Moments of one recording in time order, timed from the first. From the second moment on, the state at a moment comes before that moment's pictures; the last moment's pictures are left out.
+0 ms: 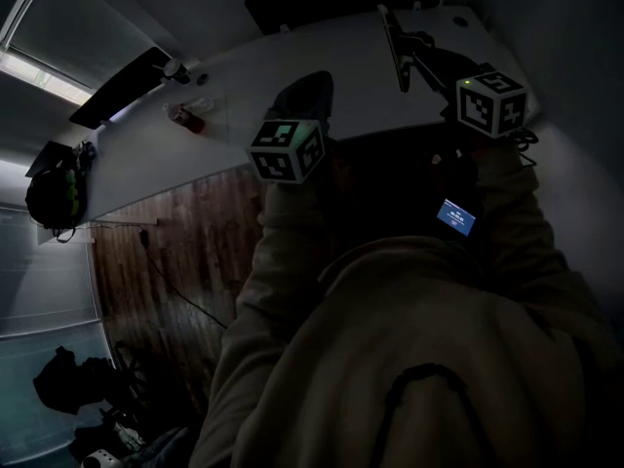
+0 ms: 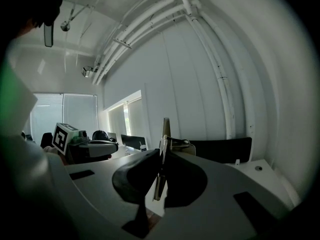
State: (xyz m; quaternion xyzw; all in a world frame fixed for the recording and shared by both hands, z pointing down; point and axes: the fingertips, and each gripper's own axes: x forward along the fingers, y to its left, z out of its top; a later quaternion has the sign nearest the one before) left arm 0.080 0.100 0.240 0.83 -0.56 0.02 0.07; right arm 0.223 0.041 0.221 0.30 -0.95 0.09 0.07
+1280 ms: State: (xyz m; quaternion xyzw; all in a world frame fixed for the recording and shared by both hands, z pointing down) left arm -0.068 -0.134 0.273 0.84 -0.54 0.03 0.08; right arm 0.093 -0.163 0.258 0.31 -0.94 0.10 0.08
